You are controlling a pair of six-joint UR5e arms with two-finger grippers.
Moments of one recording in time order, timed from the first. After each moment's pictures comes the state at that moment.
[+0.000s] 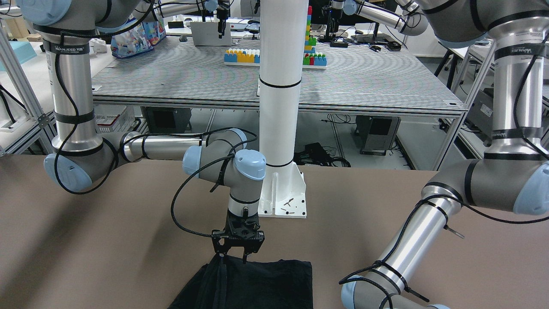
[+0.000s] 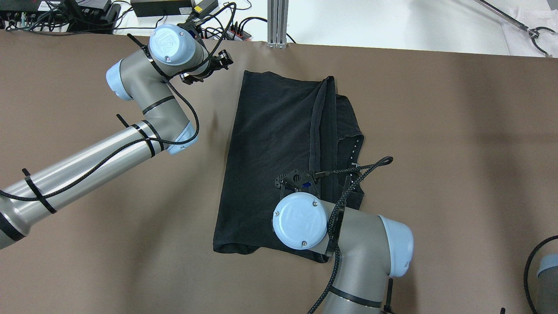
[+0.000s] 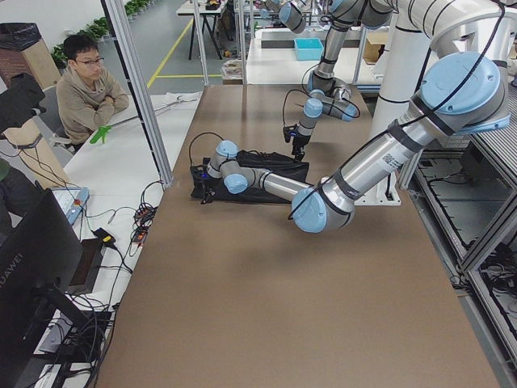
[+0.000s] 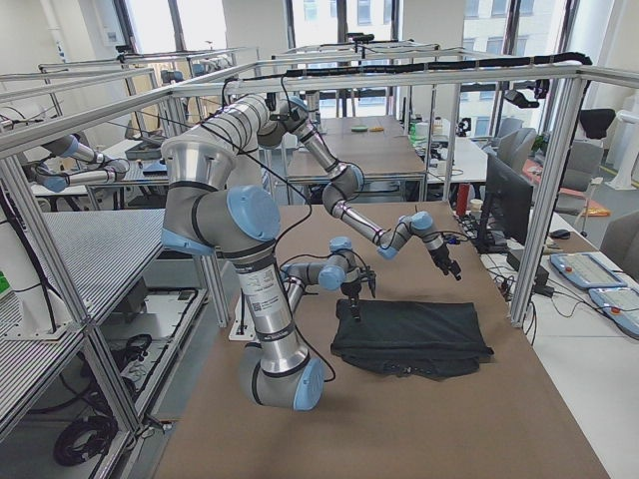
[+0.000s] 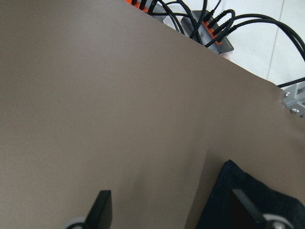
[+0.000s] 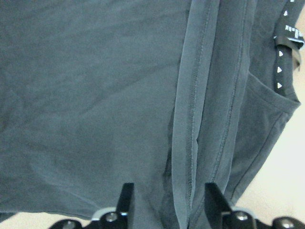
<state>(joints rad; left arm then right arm) -0.87 -2.53 -0.92 -2.24 -1.72 -1.50 0.37 -0.90 1.88 -1.87 1.55 1.15</state>
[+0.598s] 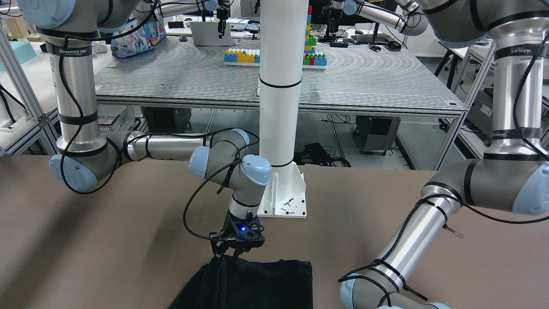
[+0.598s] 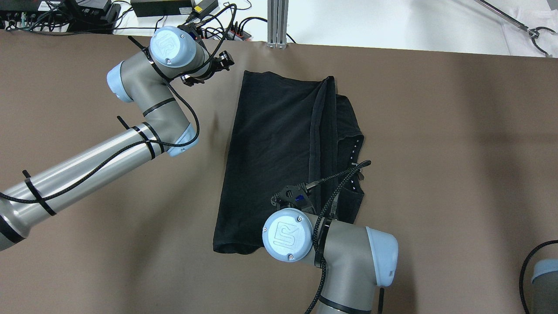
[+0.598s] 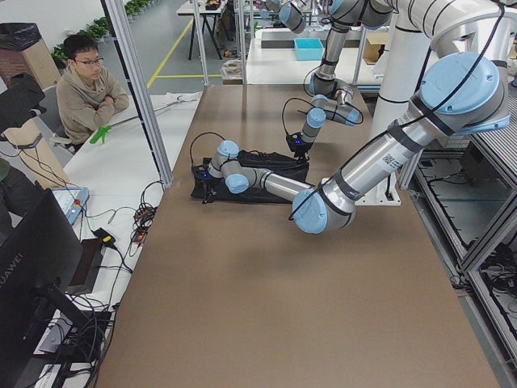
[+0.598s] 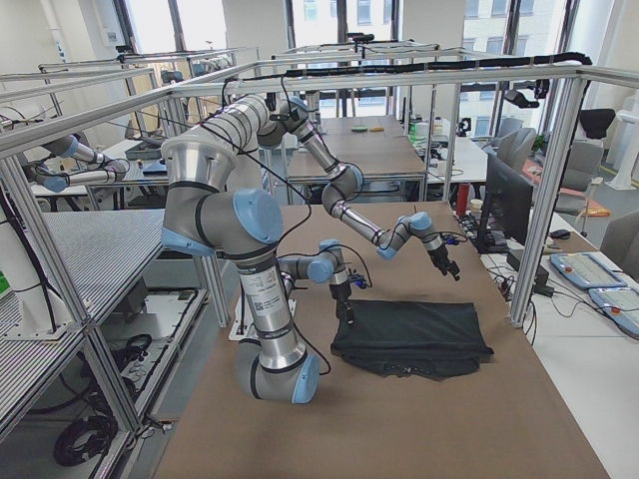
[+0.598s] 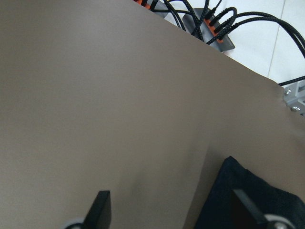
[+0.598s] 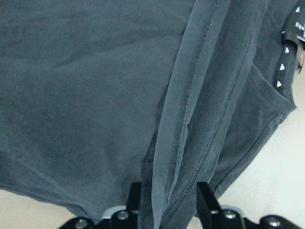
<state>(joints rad) -0.87 -2.52 -0.94 -2.24 -1.71 -1.52 0.33 -0.90 1.84 -1.95 1.50 0.99</state>
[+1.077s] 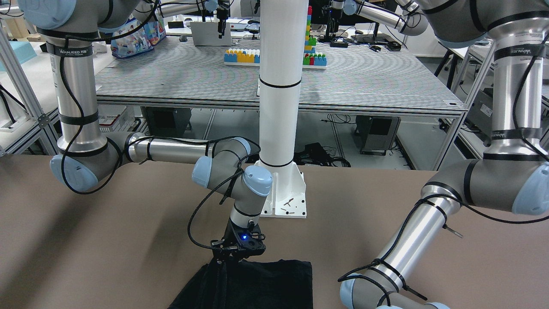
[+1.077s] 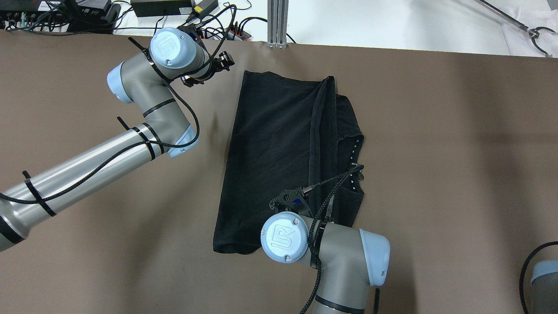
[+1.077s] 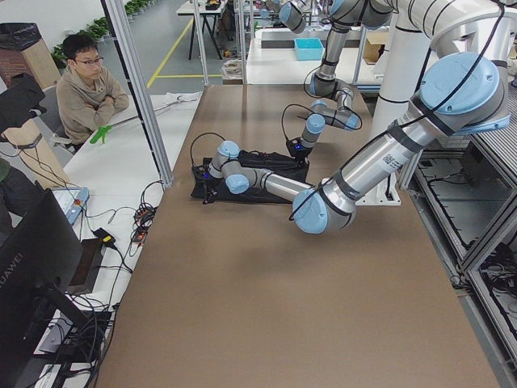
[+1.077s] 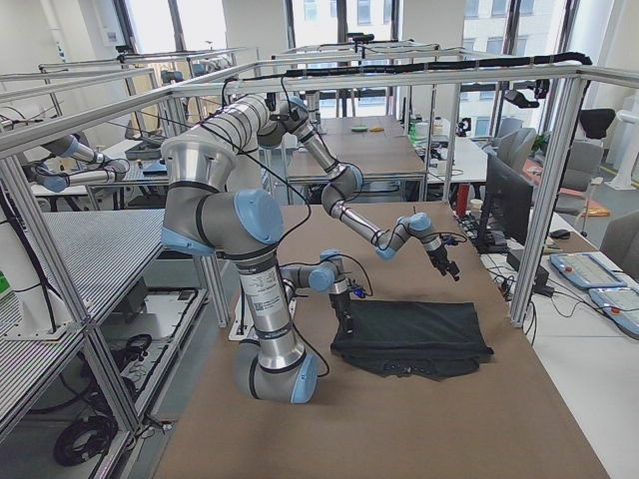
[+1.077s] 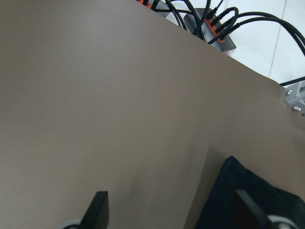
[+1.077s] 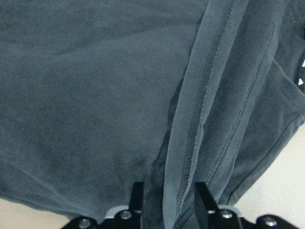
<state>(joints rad) -0.86 -2.52 -0.94 -2.24 -1.71 -1.53 0.32 -0.90 1.78 -1.90 1.50 0.97</state>
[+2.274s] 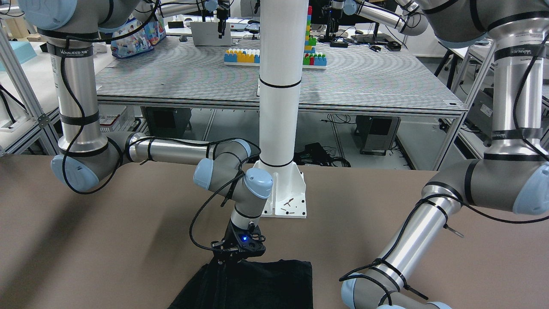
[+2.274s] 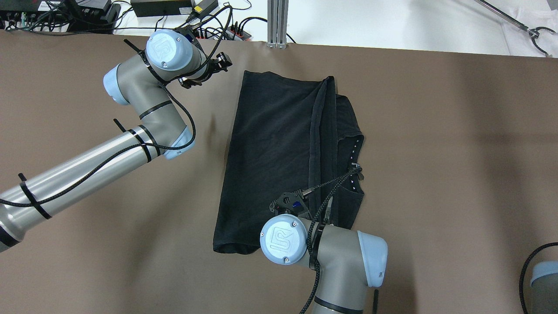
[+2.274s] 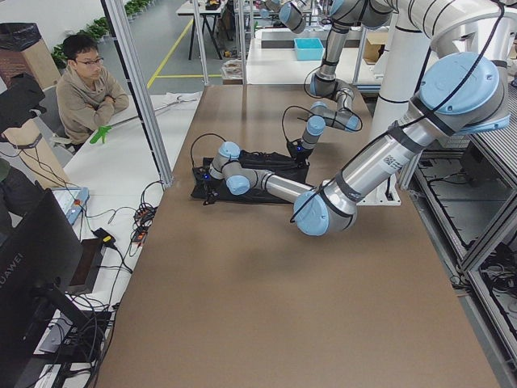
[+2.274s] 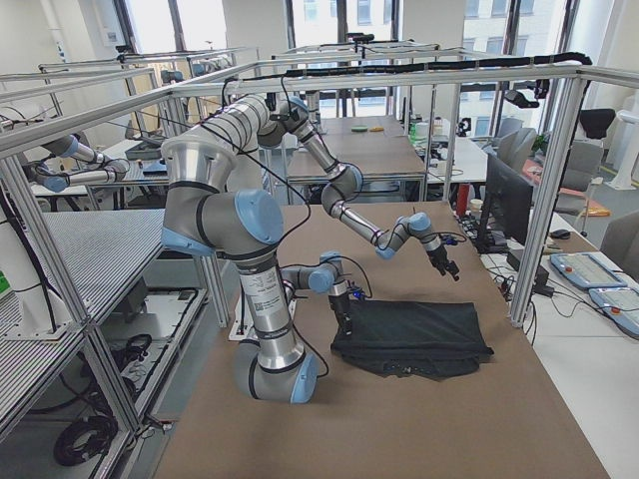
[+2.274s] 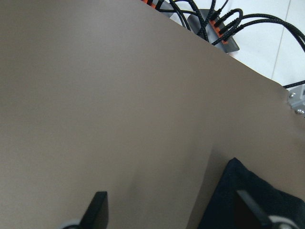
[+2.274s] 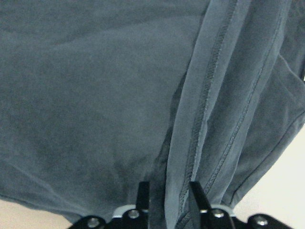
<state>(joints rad) -0.86 -2.50 -0.96 -2.24 -1.71 -1.54 0.31 -0.91 1.77 -1.90 1.50 0.97</state>
